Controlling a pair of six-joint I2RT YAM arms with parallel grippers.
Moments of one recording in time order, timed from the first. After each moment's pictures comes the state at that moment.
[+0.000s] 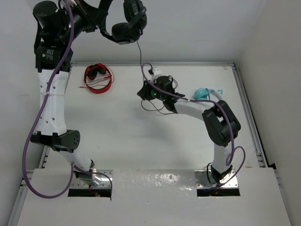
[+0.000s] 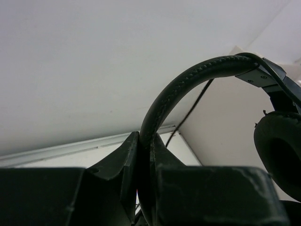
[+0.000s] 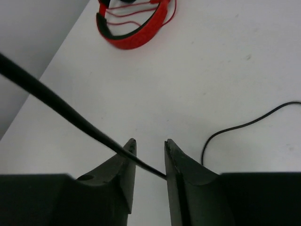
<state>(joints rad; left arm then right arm) -0.08 1.69 2.37 -0.52 0.41 -0.51 0.59 1.89 1.22 0.35 -0.16 0.40</state>
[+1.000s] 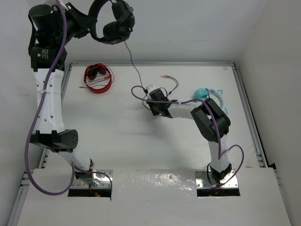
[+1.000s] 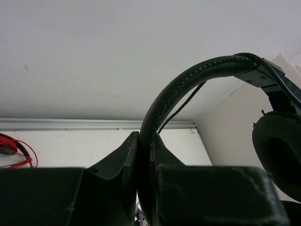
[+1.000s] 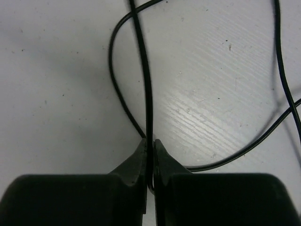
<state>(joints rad) 0.02 1.67 2.29 -0.62 0.36 -0.55 0.67 2.05 1.20 0.05 0.15 0.06</state>
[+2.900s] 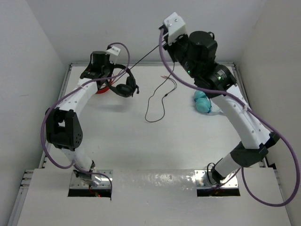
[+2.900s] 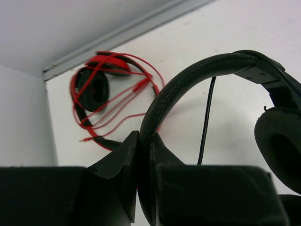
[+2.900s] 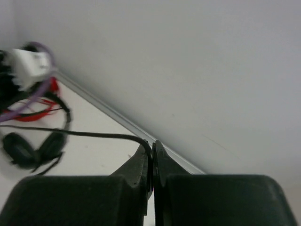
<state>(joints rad) -0.16 1.71 1.47 -0.25 -0.14 0.33 0.74 1.57 2.02 -0.47 0.29 -0.43</state>
